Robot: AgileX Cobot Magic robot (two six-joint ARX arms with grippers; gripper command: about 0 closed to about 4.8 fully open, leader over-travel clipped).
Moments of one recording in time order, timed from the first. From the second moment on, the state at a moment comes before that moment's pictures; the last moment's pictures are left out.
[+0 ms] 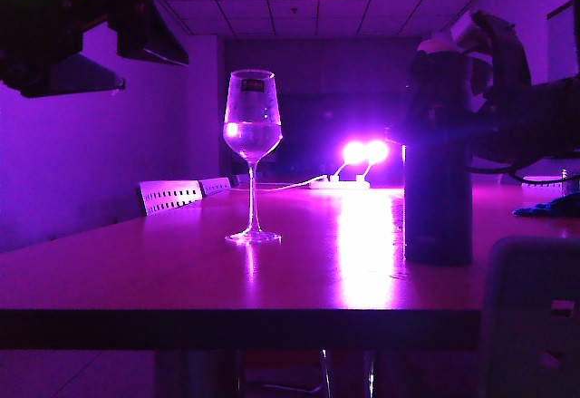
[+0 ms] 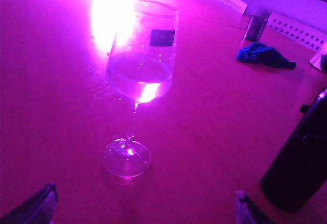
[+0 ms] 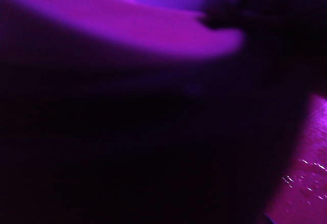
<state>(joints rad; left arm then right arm) -0.45 1.09 0.46 0.55 0.07 -0.11 0.20 1.70 0.51 1.19 -0.45 0.03</state>
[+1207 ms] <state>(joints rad) -0.45 1.10 0.52 0.54 0.00 -0.10 0.20 1.60 0.58 1.11 -0.45 0.12</state>
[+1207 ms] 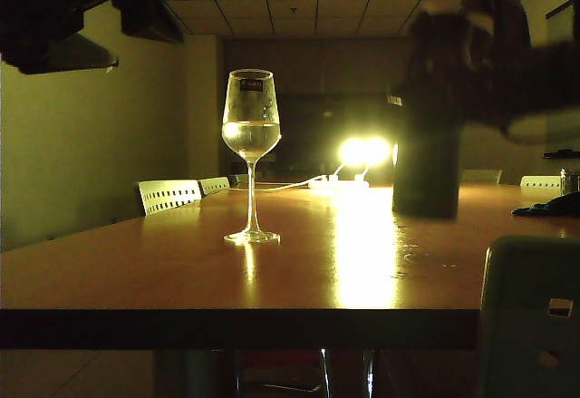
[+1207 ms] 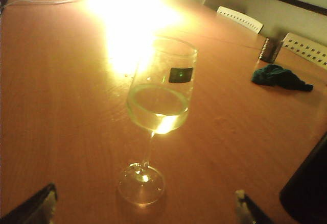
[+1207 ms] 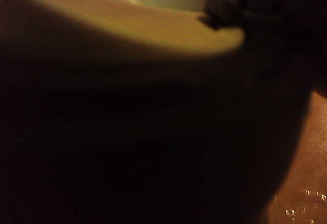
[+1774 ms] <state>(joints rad) -0.36 1.41 0.95 0.38 0.08 -0.08 0.20 1.64 1.14 0.64 -0.45 -0.07</state>
